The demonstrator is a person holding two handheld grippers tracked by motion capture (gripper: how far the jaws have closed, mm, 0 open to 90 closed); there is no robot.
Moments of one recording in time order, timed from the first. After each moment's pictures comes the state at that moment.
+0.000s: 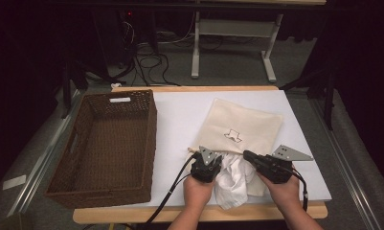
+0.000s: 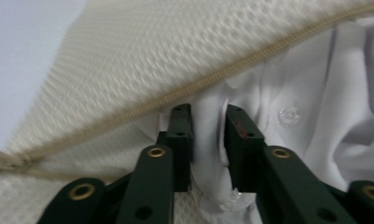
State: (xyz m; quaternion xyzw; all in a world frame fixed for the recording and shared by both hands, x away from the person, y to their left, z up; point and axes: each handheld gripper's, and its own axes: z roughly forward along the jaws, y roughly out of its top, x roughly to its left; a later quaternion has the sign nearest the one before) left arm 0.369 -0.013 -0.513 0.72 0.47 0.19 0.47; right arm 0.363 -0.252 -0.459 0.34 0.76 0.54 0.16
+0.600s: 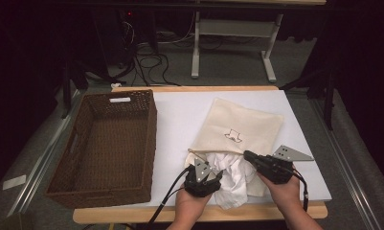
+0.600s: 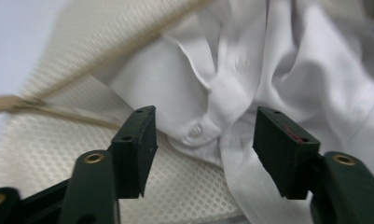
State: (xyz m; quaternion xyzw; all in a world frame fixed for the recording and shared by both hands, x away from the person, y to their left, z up) left arm 0.330 0.000 -0.518 0.75 0.43 0.18 0.47; right arm 0.361 -0.253 -0.458 0.34 0.76 0.54 0.16
